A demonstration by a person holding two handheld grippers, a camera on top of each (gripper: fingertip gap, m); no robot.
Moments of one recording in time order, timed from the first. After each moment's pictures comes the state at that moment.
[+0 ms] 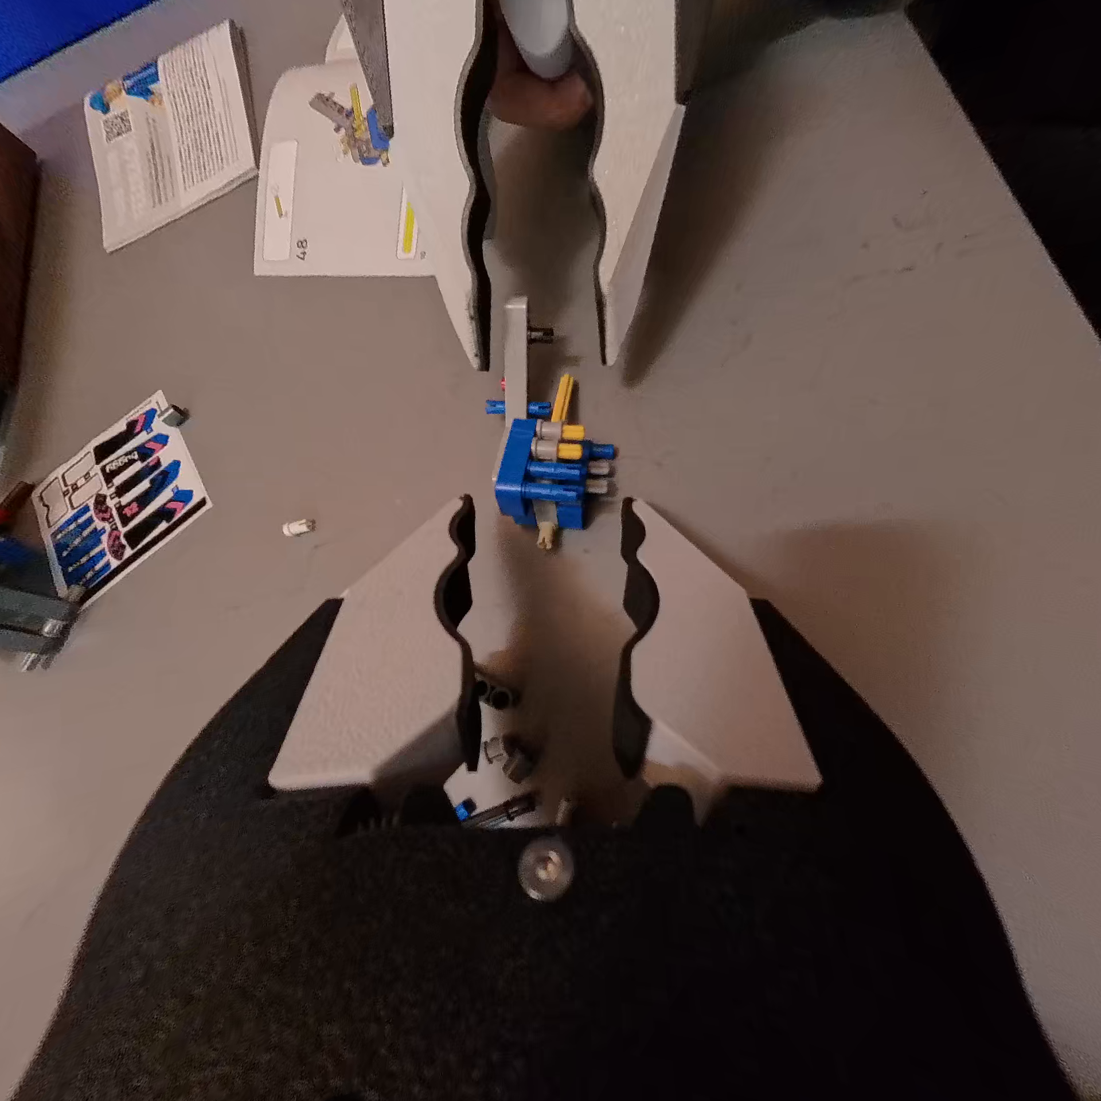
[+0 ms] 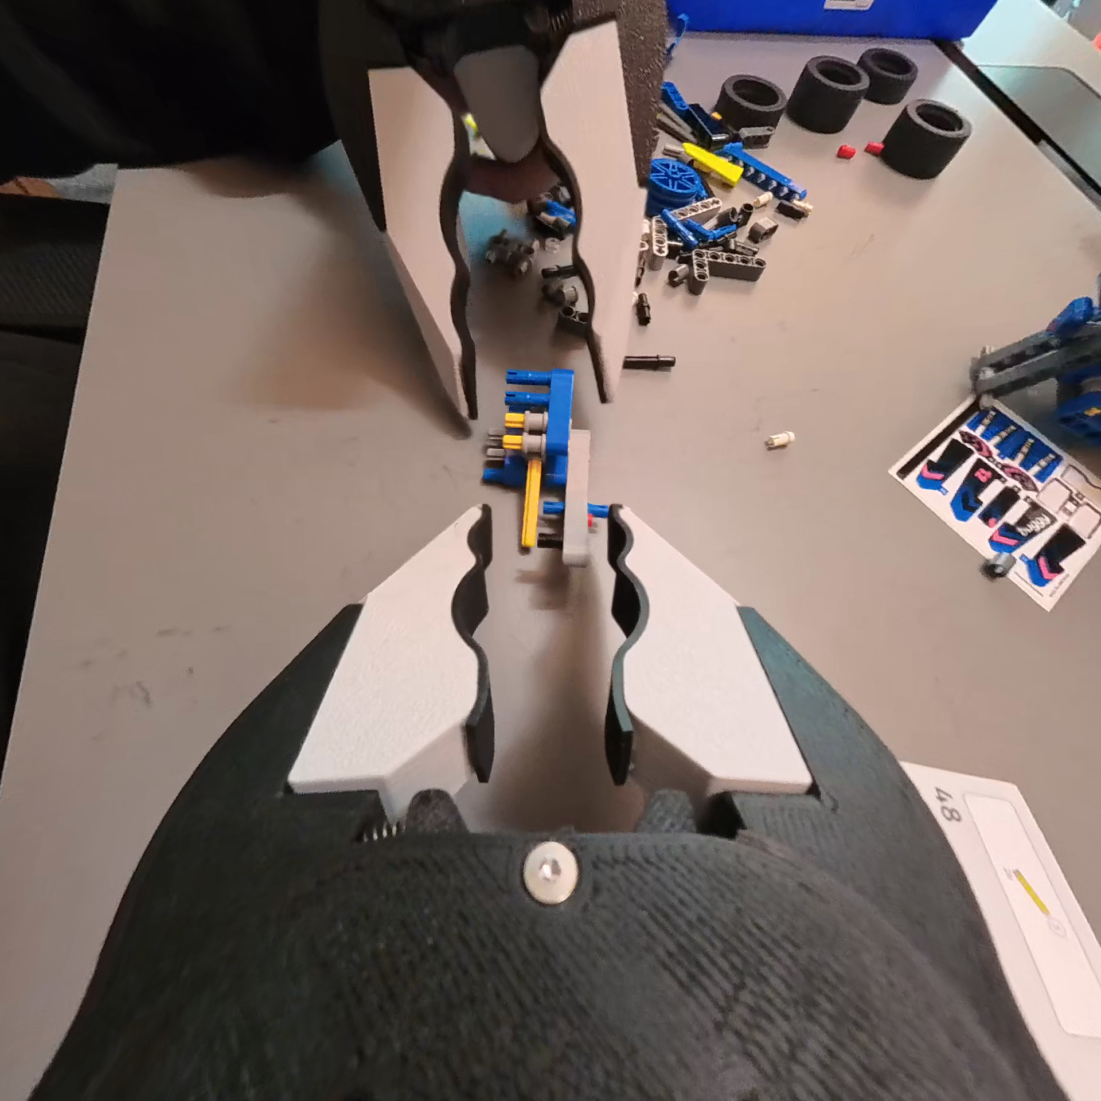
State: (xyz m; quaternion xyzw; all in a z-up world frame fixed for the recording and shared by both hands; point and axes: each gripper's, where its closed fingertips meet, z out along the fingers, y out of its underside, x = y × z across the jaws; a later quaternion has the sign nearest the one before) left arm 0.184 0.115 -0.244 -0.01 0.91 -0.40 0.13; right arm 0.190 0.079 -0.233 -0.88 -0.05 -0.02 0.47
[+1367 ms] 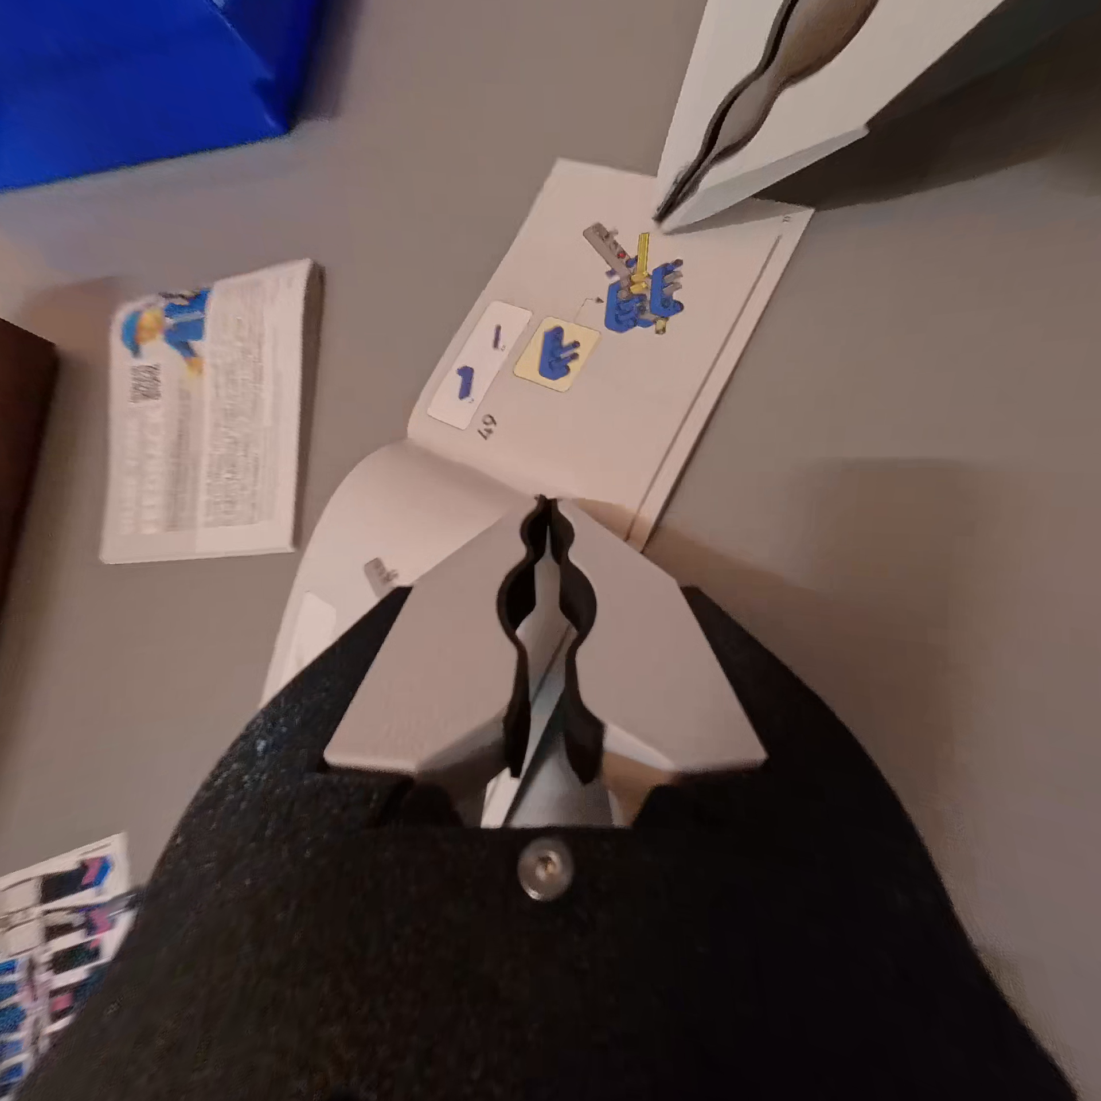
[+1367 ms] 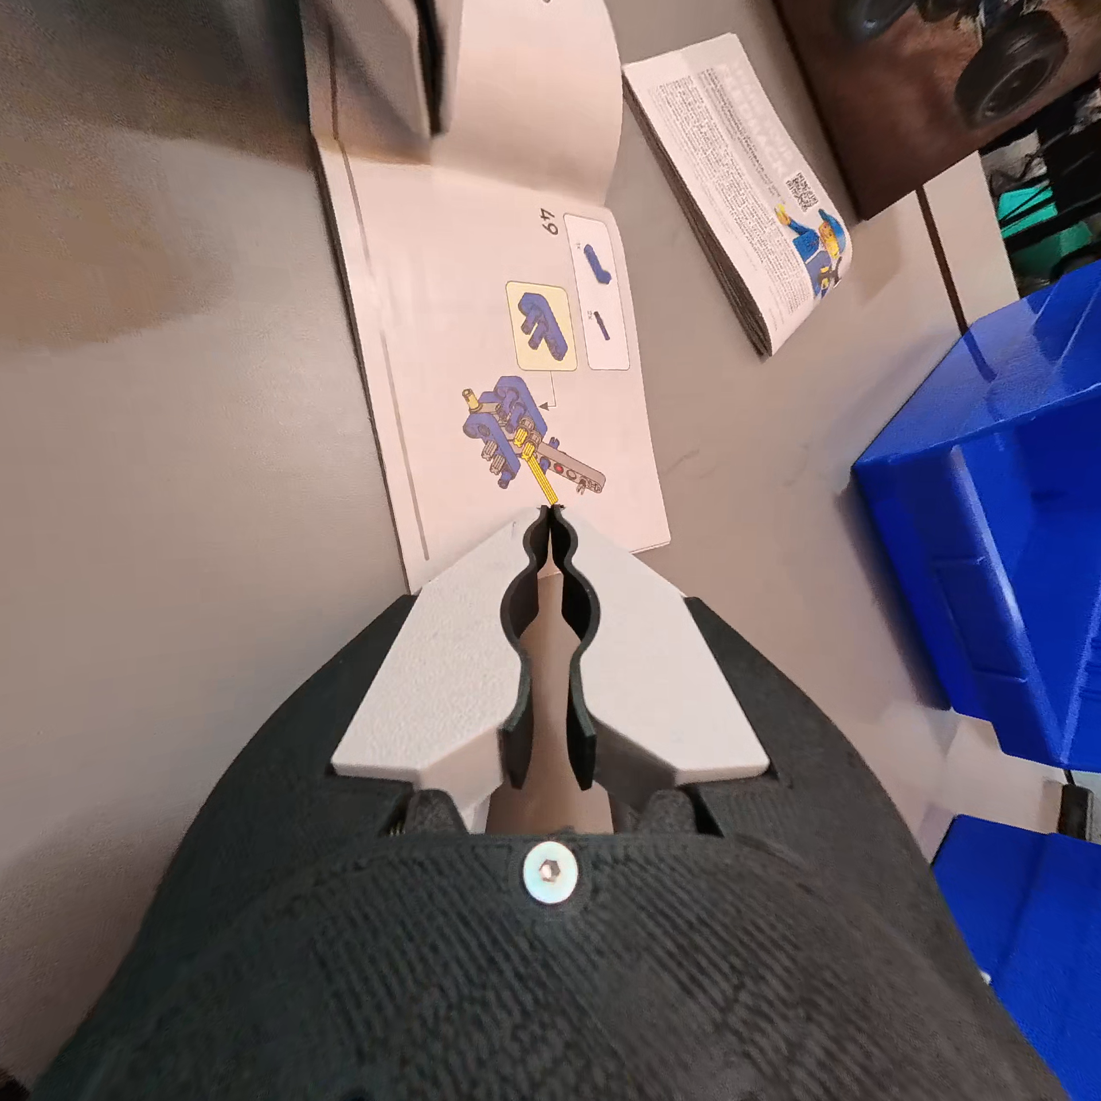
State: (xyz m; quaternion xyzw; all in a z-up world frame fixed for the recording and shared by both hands) left arm 0.275 -0.119 -0.247 -0.14 0.91 -0.34 0.17; right arm 0.283 -0.225 -0.252 -0.91 0.06 -0.30 0.27
